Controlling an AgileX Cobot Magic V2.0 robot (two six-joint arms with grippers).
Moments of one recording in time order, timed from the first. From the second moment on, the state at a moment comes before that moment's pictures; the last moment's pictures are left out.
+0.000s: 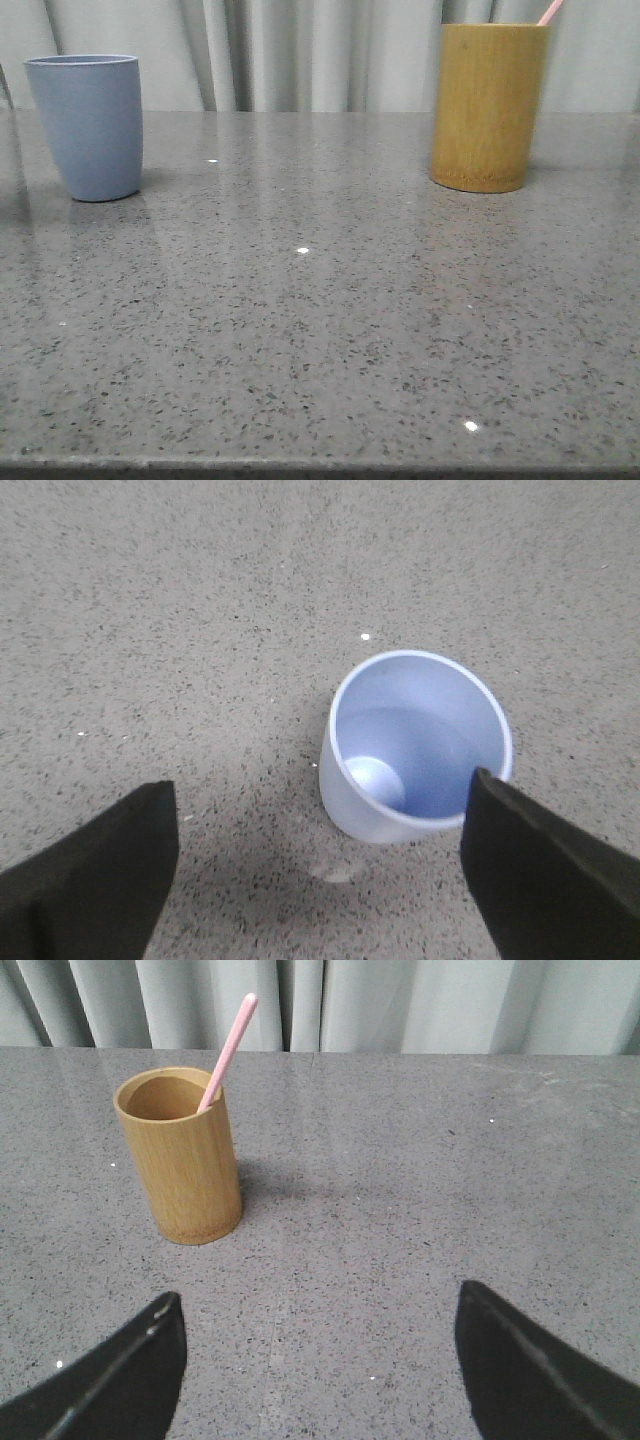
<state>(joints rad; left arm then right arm) -0.10 1.26 -1.22 -0.24 0.78 0.04 0.02 0.39 -0.77 0.07 0.78 0.03</state>
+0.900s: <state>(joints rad) -0.16 1.54 -1.30 -0.25 0.73 0.07 0.02 0.39 -0.77 0.07 0.78 0.03</state>
